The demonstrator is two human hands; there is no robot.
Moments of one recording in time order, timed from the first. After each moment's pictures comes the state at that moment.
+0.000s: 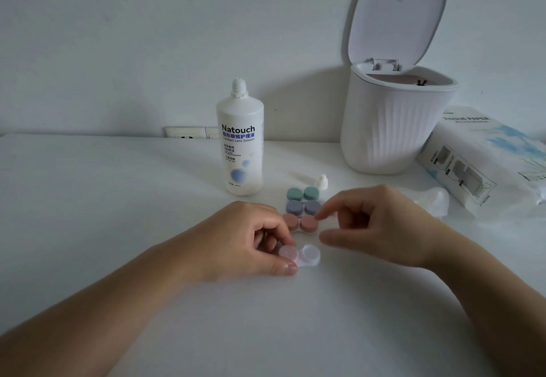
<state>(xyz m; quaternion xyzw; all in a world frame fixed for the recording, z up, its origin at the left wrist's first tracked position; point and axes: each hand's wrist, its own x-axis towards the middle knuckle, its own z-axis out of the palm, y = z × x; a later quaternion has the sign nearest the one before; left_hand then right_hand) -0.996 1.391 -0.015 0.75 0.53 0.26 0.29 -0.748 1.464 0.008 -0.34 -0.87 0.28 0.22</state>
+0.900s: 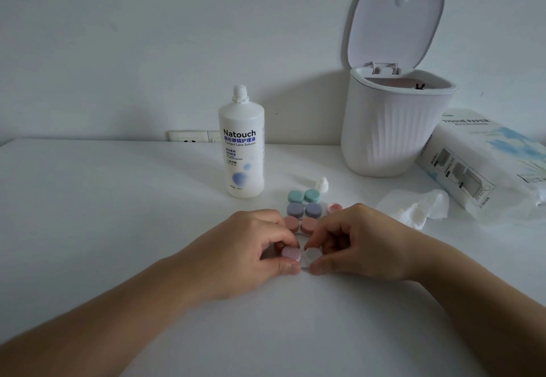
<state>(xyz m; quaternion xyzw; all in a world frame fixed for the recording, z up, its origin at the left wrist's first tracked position) -0.986 1.379 -0.018 0.79 0.52 0.27 0.19 -0.763 1.457 0.002 -0.34 -0.87 0.34 0.11</state>
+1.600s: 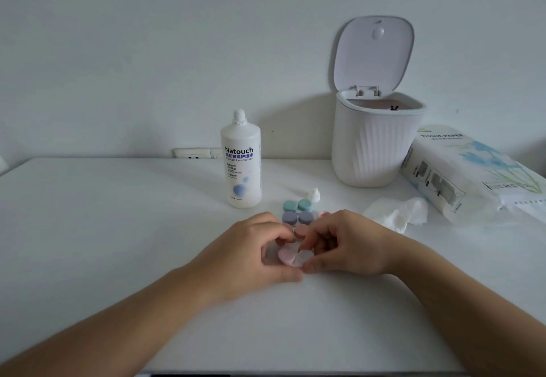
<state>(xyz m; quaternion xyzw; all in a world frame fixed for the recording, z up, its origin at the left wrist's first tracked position) -0.980 1.375 -0.024 0.77 0.53 0.31 0.17 -0.763 1.457 0.003 -0.34 -0.87 0.35 0.12</state>
